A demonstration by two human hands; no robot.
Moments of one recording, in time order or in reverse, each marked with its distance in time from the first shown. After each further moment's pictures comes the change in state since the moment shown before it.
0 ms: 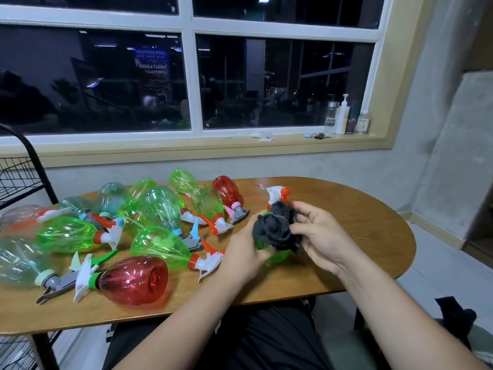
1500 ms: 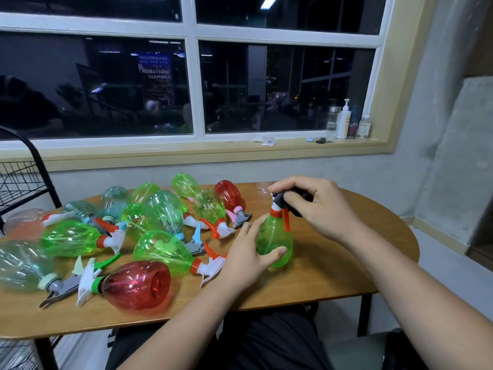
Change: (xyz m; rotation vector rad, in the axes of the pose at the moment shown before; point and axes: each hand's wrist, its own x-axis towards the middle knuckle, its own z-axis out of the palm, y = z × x) left_hand -0.003 0.004 -0.005 0.041 0.007 0.018; right_hand 0.015 -0.055 0.004 -0.790 -0.020 -0.548
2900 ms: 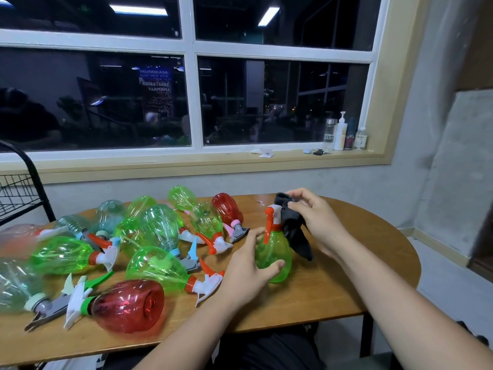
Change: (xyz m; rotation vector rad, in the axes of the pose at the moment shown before) left_hand 0.004 0.007 0.001 -0.138 -0.020 -0.002; right_hand 0.028 0.068 0.014 0.384 0.099 0.329
